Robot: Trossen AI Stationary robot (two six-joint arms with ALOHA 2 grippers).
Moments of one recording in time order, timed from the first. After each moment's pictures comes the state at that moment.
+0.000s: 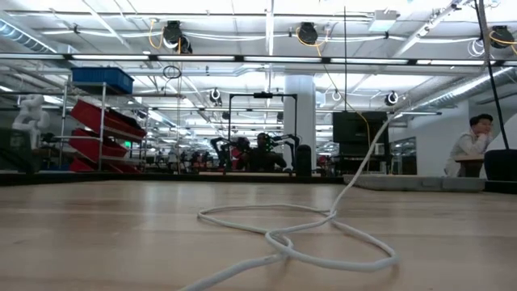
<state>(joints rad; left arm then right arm) -0.81 2.00 2.05 -0.55 -0.44 0.62 0.67 1.83 1.83 -0.49 0.33 -0.16</state>
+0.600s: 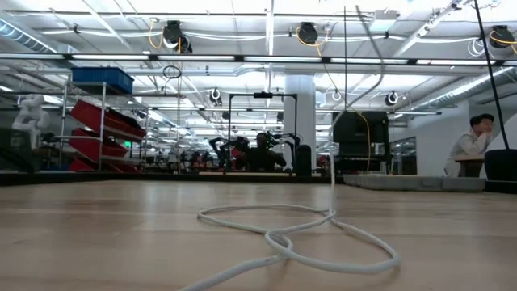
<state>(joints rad) -0.85 2.00 2.05 -0.50 -0.82 0.75 0.66 1.72 1.83 -1.00 0.37 0.25</state>
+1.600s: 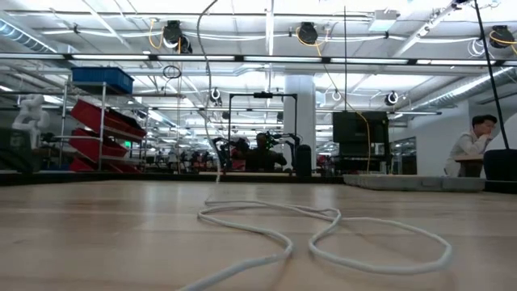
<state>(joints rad) -0.48 1.83 2.04 -1.13 -0.64 0.20 0.90 1.34 1.07 -0.88 0.84 0.73</state>
